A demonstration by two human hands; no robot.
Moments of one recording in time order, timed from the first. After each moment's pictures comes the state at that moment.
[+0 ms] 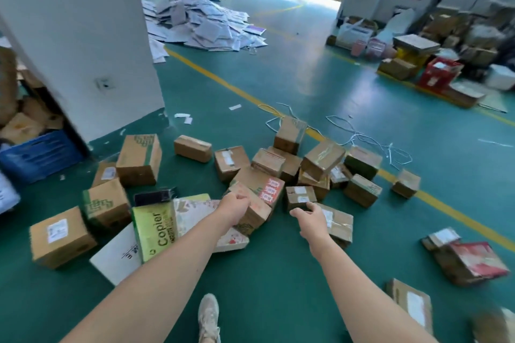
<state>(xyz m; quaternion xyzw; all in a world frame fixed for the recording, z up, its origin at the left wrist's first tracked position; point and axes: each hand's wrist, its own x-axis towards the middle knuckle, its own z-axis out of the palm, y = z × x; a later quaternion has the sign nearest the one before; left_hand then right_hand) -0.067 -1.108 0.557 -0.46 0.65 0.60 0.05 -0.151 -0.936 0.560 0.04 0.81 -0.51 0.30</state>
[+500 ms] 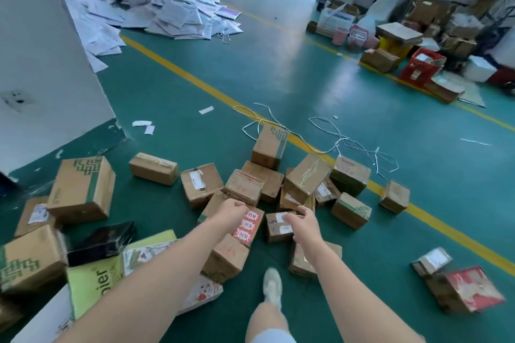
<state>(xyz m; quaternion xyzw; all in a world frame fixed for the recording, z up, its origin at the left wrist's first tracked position) -0.343 -1.226 0.528 -0.42 0.67 0.59 0.14 -0.416 -1.056 0.536 0.09 0.81 -0.48 0.31</state>
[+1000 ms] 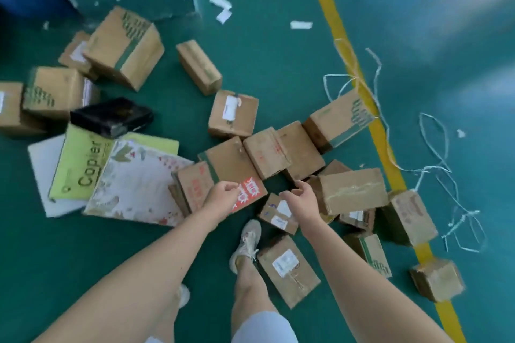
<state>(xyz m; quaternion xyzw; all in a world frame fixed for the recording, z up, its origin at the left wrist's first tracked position) -0.536 -1.256 0.382 -0.66 0.41 0.63 0.02 -0.711 -1.185 0.401 -0.13 0.83 -0.22 0.50</state>
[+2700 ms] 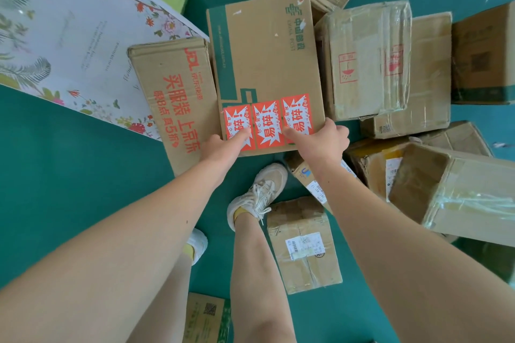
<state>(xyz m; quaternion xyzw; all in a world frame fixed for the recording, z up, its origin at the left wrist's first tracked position) -0.531 -1.229 0.010 -0.80 0.11 0.58 0.02 -0.704 -1.238 0.002 -0.28 0.85 0.03 0.44</state>
